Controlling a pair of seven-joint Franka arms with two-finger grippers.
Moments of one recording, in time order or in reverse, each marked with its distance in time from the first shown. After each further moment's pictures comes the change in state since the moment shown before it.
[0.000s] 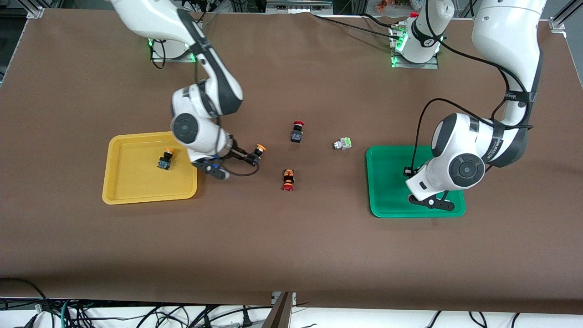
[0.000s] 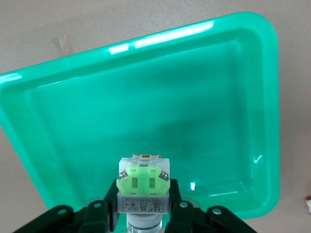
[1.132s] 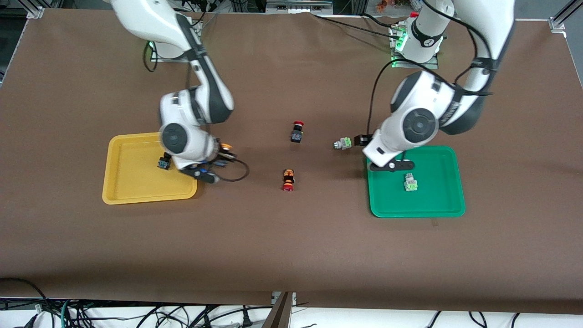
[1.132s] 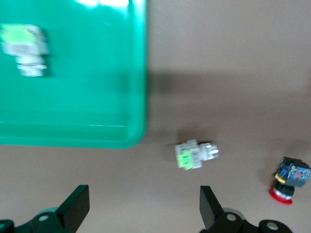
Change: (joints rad) left arm -0.017 -0.182 -0.252 -0.226 -0.142 0.054 -0.469; right arm 0.072 -0.050 -0.281 0.021 0.004 -0.268 -0.352
